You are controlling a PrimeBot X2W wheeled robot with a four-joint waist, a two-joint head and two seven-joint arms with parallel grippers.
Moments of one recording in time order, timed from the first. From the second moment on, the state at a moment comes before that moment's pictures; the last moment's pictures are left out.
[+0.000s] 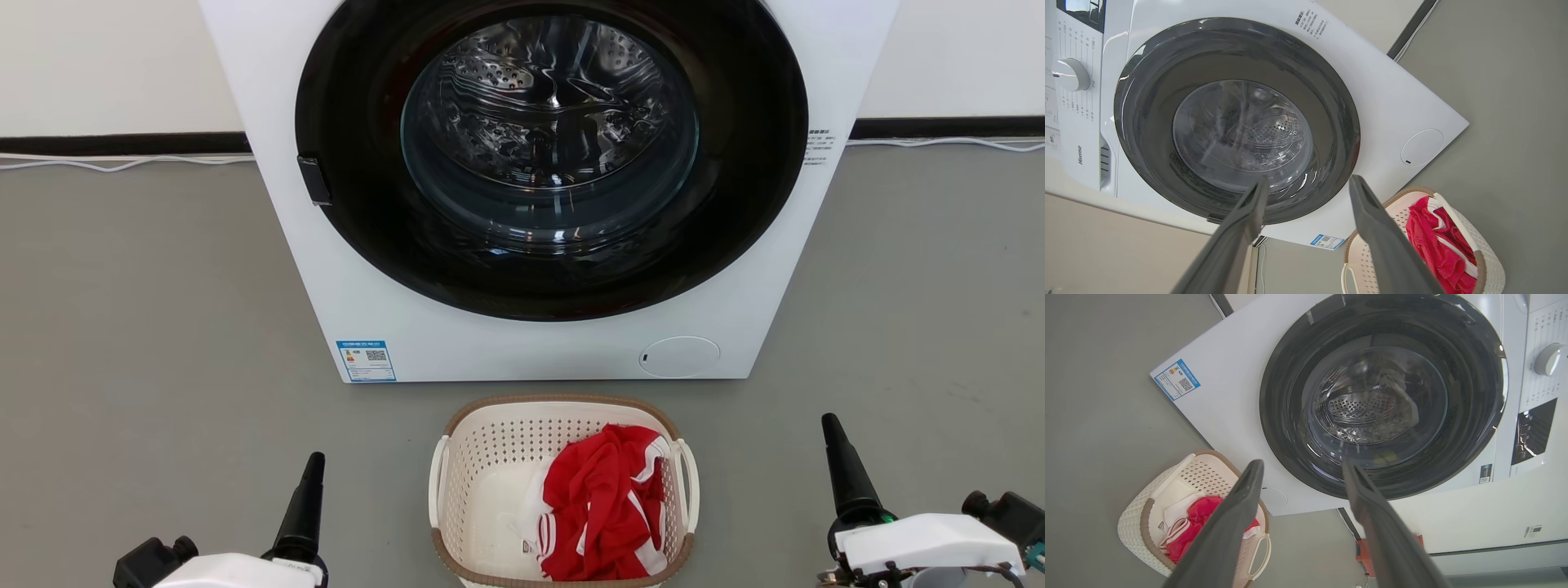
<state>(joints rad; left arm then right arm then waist) 0.01 0.03 0.01 0.30 -1.18 -0.11 -0.01 -0.02 -0.03 -0.08 0.26 1.04 0.12 0.00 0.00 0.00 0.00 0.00</state>
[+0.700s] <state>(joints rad) 0.01 0.03 -0.01 0.30 -0.95 -0.08 -0.07 -0.02 -0.04 -0.07 0.28 0.74 0.12 -0.06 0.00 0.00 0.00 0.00</state>
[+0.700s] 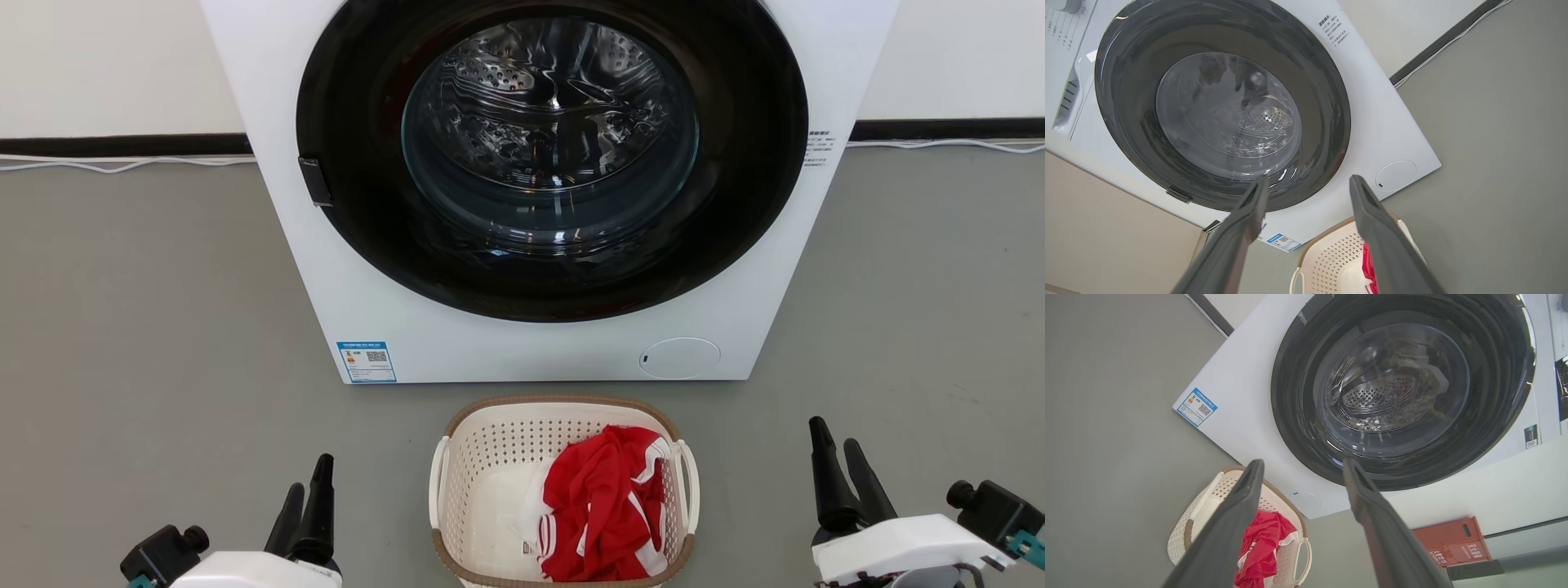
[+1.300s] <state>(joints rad) 0.01 0.03 -0.03 0.29 -0.76 -0.07 -0.12 -0.02 -0.04 -0.06 0.28 0.50 0.12 -0.12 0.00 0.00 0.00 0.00</state>
